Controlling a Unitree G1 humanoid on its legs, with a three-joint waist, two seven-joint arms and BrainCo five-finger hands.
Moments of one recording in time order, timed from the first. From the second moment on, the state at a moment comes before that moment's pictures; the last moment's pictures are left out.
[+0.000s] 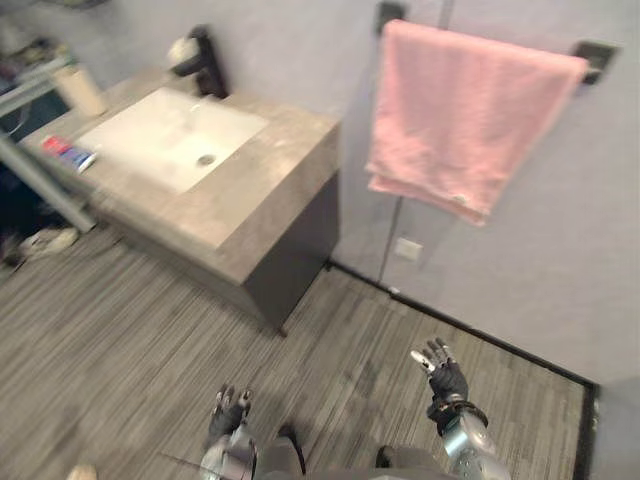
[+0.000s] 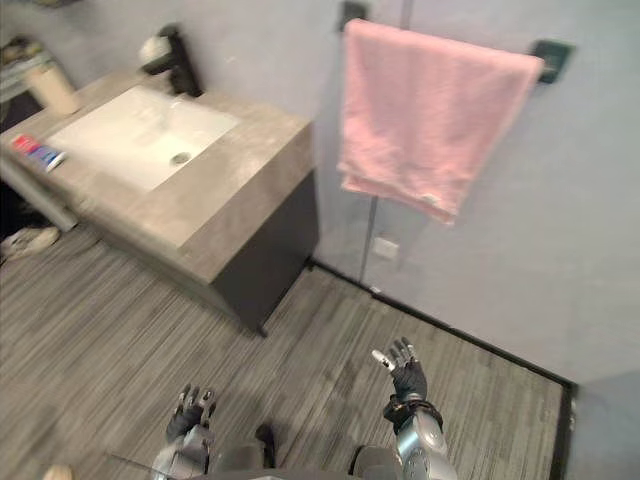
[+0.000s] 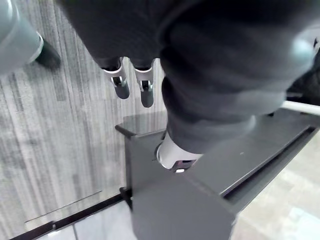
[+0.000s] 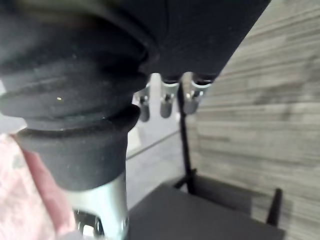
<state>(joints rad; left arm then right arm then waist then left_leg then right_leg) 0.29 -0.04 0.10 0.50 -0.70 -0.16 0.07 0.16 -0.03 -0.01 0.49 0.56 -0.15 -0.01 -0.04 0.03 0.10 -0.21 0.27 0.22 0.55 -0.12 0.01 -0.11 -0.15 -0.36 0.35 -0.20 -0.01</state>
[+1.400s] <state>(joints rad) 0.28 0.01 0.05 0.46 -0.50 -0.14 0.11 0.20 0.02 0.06 0.57 0.49 -0.13 0.00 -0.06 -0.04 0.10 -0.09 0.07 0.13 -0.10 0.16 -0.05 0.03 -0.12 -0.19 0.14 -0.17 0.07</state>
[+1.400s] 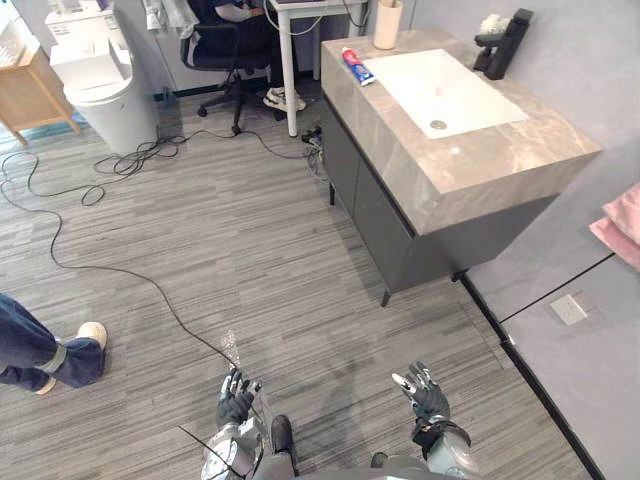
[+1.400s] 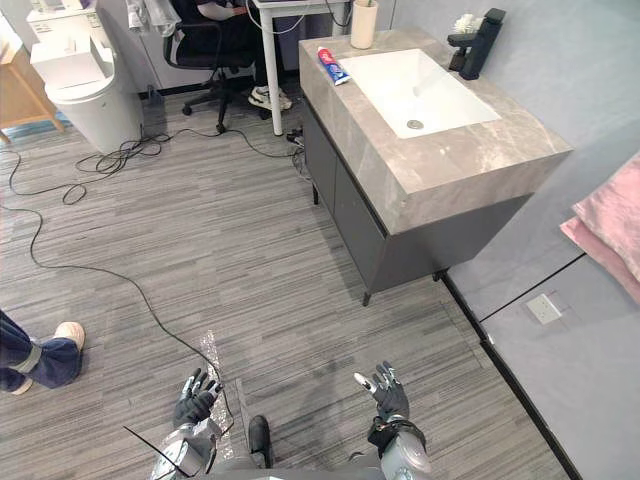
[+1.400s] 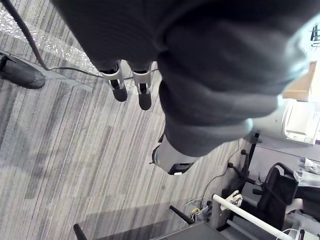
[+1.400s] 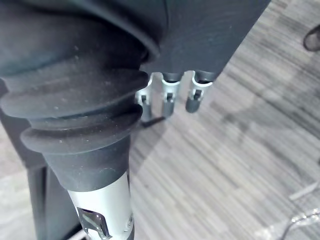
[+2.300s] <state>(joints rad) 0.27 0.02 0.06 0.55 -0.55 -0.13 0.12 0.31 0.05 0.02 0.49 0.45 -0.13 -0.02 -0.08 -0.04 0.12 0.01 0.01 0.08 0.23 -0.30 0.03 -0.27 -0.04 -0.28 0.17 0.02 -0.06</state>
